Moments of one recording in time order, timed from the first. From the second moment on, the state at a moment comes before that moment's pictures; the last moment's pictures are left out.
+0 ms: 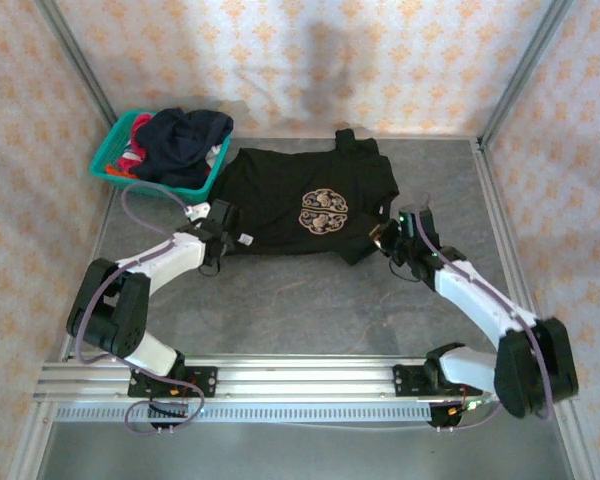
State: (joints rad) left arm -0.30 1.52 0.85 -0.44 -0.47 -0.72; right arm 0.32 1.14 0.67 -0.25 -0.13 1.03
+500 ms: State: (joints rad) left arm -0.30 1.40 0.78 -0.60 -0.46 -0.76; right arm 0.32 1.07 0.52 -0.52 -0.20 1.05
